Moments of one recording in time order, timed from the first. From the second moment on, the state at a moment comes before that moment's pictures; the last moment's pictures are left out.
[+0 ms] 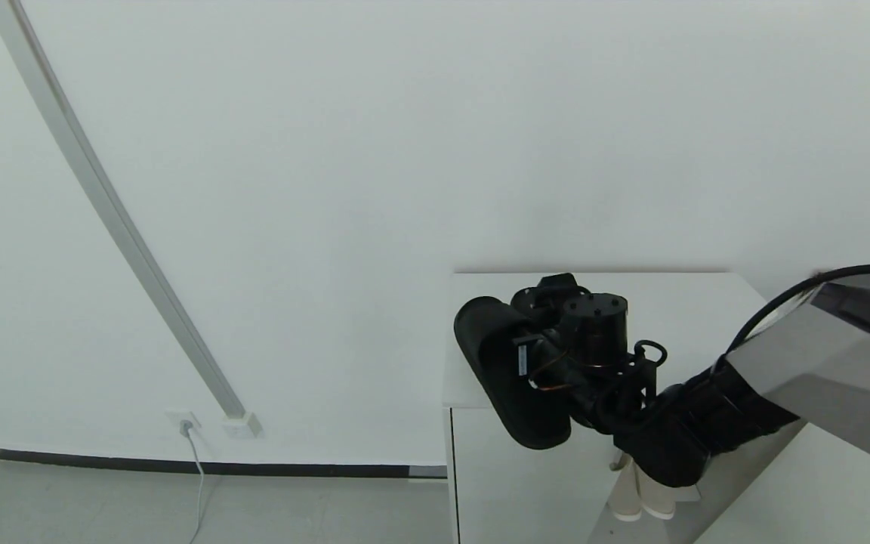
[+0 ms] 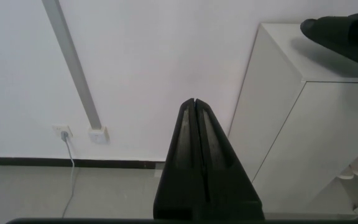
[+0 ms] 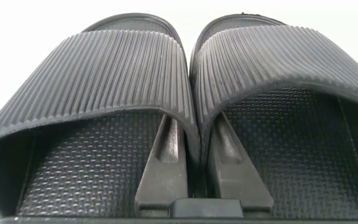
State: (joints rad) left arm 0.00 0.00 0.00 0.00 0.04 -0.01; right arm 0.69 2.15 -1.04 -0.93 -0.37 0.08
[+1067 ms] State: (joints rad) left arm 0.00 0.00 0.00 0.00 0.04 -0.01; right arm 0.77 1.94 -0.83 -0.93 -0.32 0.08
